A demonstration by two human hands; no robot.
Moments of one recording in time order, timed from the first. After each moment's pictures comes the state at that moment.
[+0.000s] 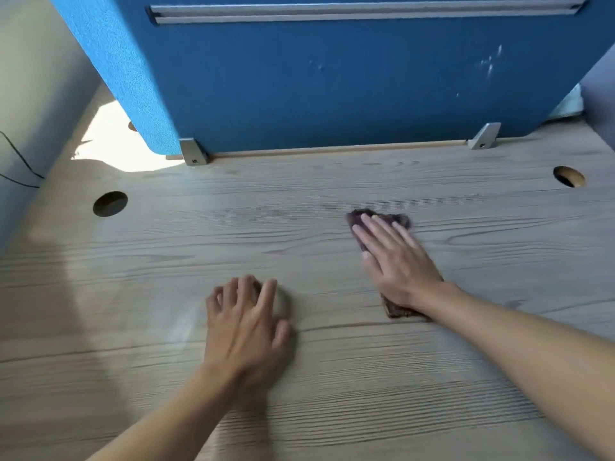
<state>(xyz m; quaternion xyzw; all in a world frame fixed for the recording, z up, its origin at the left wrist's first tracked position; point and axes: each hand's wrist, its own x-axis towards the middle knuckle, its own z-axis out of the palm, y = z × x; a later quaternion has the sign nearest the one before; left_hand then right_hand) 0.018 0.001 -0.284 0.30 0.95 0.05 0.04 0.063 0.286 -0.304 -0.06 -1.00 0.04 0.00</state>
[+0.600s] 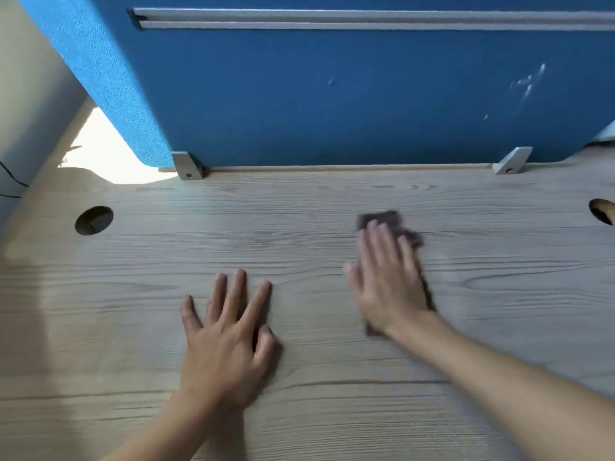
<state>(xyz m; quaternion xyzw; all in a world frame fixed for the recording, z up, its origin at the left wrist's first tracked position) -0.022 0.012 -0.296 0.26 0.96 0.02 0.06 0.012 0.269 -0.311 -0.15 -0.99 0.01 0.04</state>
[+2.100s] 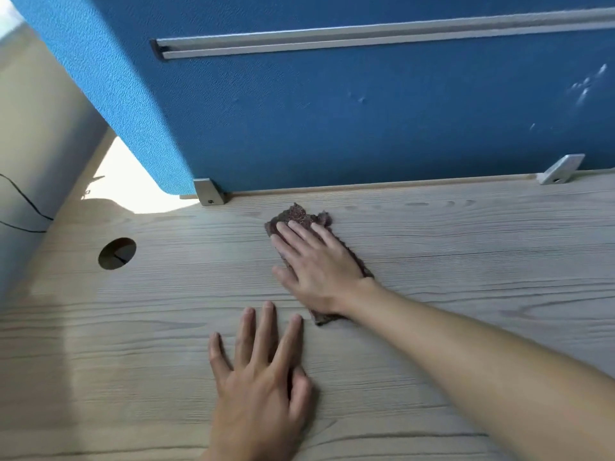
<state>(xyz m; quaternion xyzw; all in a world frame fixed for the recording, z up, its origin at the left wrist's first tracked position) -0.027 0.013 -0.298 0.28 0.96 0.06 0.02 -0.114 0.197 -0.295 0.08 -0.99 0.07 -0.04</state>
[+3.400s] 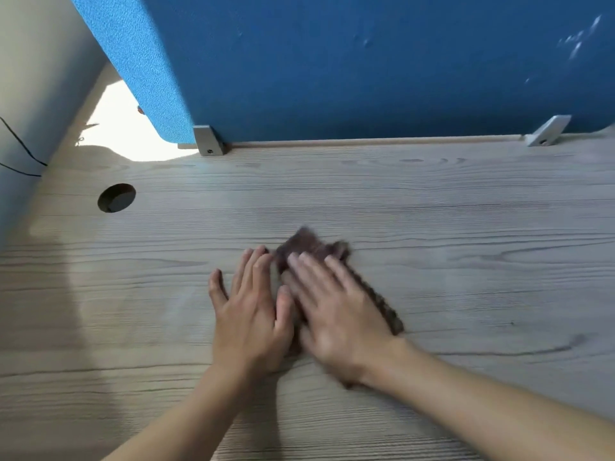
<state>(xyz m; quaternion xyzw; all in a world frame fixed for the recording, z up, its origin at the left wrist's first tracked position) -0.028 0.006 -0.302 0.23 0.95 0.23 -0.01 0.028 0.153 -0.309 0.08 -1.00 0.05 0.03</state>
